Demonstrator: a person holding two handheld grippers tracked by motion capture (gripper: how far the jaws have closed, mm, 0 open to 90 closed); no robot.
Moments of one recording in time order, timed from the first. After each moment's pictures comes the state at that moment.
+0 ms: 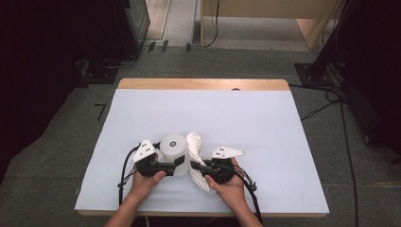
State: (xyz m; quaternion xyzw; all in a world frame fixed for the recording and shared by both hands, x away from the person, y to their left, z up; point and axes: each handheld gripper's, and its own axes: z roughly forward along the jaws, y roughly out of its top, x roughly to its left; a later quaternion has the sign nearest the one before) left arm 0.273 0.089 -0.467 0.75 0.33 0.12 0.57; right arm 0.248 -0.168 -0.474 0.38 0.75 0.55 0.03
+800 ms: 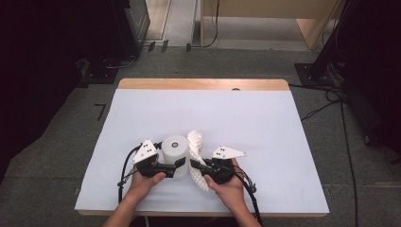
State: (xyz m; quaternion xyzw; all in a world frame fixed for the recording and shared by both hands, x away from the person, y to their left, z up) left arm 0.270 0.084 -0.463 0.77 0.29 0.13 0.56; right arm 0.245 -0.168 -0.466 0.39 0.74 0.55 0.05
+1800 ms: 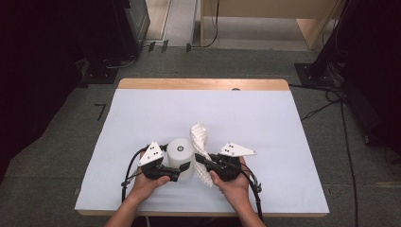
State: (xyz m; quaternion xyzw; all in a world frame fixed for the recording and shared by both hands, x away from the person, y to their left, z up) left arm 0.266 0.074 -0.462 0.78 0.27 0.12 0.56; right arm 0.242 -0.182 -0.445 0.39 0.71 0.58 0.07
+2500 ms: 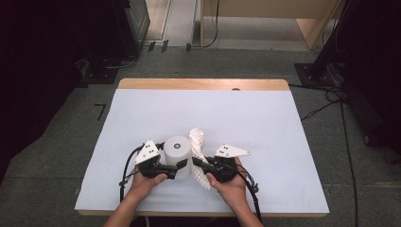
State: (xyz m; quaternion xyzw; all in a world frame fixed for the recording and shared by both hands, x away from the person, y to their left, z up) left arm 0.269 0.080 -0.461 0.77 0.28 0.12 0.56; right arm 0.244 -0.174 -0.456 0.39 0.73 0.56 0.05
